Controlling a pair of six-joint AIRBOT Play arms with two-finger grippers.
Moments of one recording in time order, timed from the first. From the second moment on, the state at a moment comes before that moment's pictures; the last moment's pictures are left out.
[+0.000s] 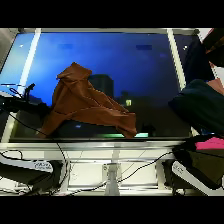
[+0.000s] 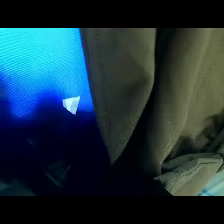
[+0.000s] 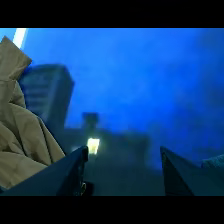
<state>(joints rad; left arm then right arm) 0.54 -1.66 1.08 1.05 -1.26 -0.76 -0.43 -1.13 1.70 -0.96 1.49 1.24</state>
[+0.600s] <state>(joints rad) 0.54 -1.48 1.35 0.69 -1.21 -0.75 -0.36 -1.13 1.33 -0.94 1.50 1.22</state>
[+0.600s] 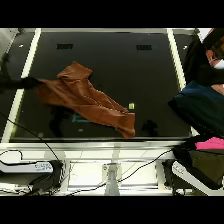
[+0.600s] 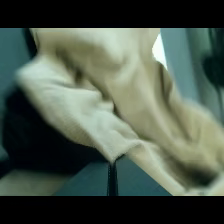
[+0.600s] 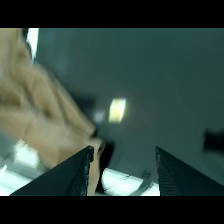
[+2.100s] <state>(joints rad) 0.46 -1.17 1.38 0.60 -0.98 -0.75 0.85 -1.40 0.74 -0.44 0.62 1.61</state>
